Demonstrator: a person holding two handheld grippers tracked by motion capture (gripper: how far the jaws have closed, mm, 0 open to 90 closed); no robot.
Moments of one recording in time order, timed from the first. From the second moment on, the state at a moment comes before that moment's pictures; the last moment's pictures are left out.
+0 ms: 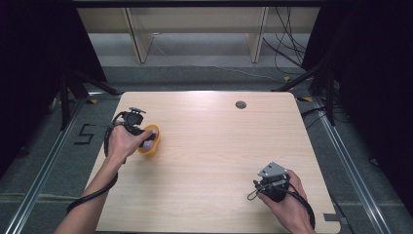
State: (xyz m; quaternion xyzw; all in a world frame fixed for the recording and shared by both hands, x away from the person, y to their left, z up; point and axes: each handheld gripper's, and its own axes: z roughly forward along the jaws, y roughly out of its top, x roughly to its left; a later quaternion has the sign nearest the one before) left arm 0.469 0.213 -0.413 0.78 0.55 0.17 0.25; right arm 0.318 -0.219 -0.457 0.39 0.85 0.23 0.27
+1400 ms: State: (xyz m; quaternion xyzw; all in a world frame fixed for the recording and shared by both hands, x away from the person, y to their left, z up) left arm 0.342 0.272 -0.494 0.75 0.51 0.19 0.39; right arm 0.318 -0.220 -0.458 0.39 0.85 0.23 0.27
